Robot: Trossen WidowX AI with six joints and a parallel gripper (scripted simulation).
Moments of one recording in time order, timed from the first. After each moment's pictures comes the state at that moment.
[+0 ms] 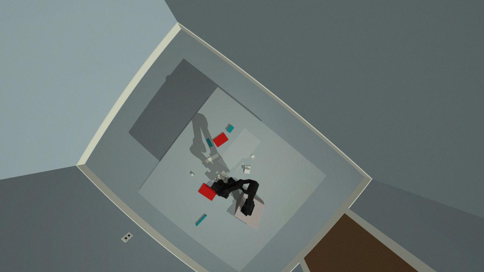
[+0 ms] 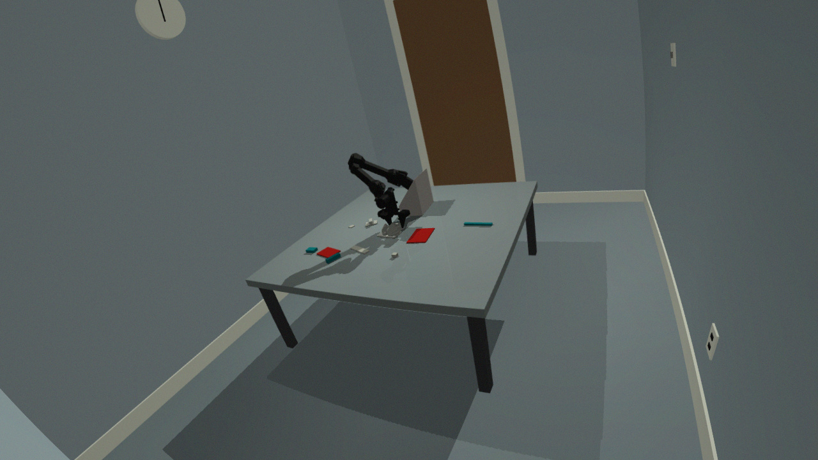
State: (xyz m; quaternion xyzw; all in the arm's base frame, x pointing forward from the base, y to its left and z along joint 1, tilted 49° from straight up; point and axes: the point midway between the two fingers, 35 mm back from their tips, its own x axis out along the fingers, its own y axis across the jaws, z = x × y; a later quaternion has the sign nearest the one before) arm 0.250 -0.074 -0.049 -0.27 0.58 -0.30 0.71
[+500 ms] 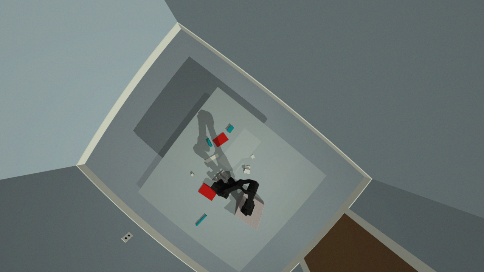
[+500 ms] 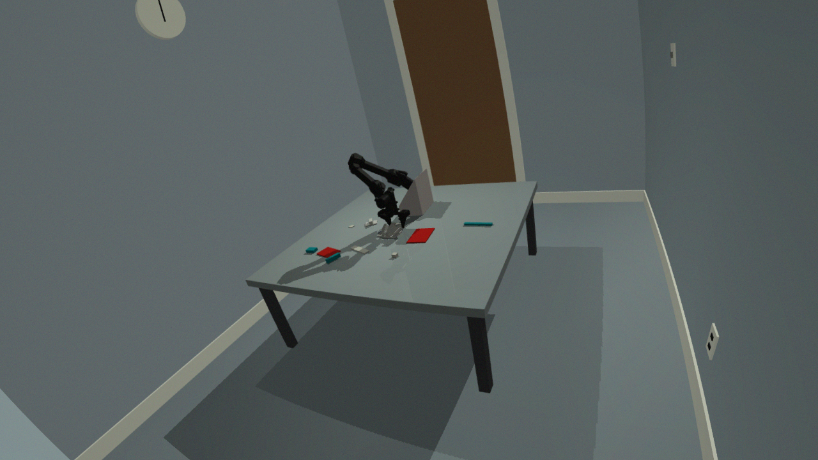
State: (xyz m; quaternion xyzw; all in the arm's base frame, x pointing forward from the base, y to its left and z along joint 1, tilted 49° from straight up) arm 0.250 -0.074 -0.049 -0.27 0.58 -0.30 0.71
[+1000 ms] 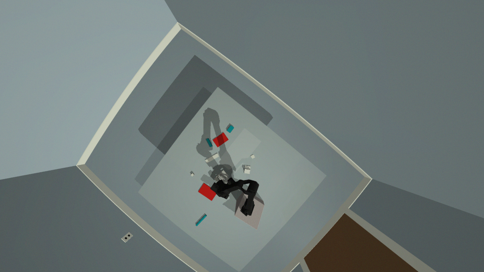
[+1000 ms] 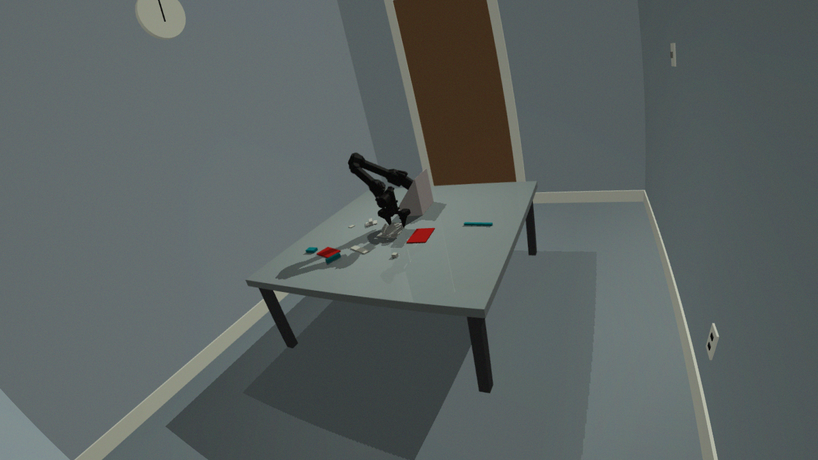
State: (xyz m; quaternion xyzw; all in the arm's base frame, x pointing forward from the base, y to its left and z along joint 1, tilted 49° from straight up) arm 0.246 -0.071 -0.047 -0.27 0.59 -0.30 0.70
